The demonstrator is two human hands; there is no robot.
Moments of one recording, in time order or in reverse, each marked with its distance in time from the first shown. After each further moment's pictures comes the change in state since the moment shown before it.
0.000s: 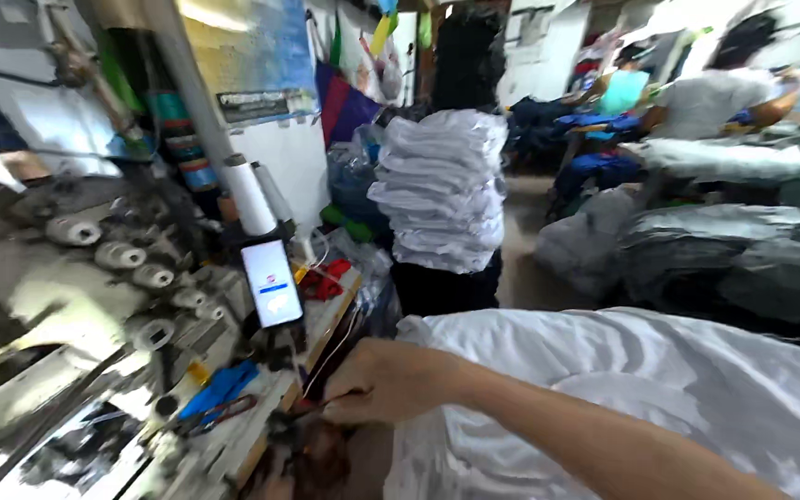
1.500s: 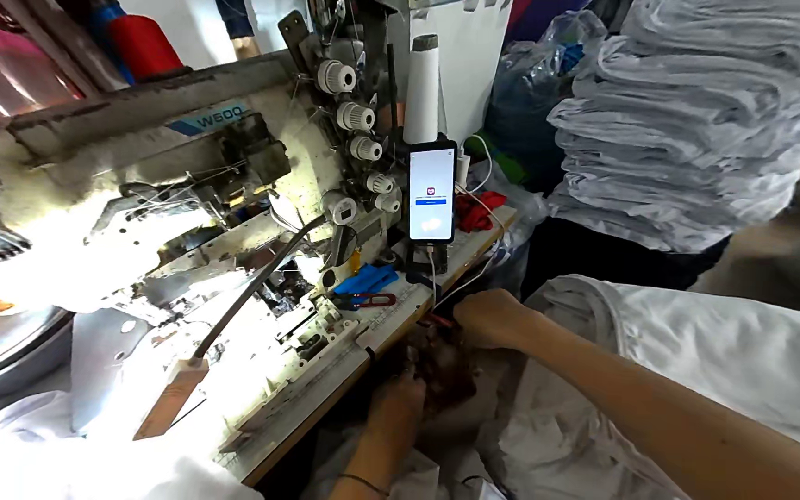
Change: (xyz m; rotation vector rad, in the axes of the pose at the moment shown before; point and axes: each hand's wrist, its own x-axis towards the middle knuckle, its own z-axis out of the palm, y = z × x) left_hand 0.007 0.032 -0.011 -0.114 -0.218 -0.100; right_hand 0.085 0.054 0.073 -0.494 -0.563 0.751
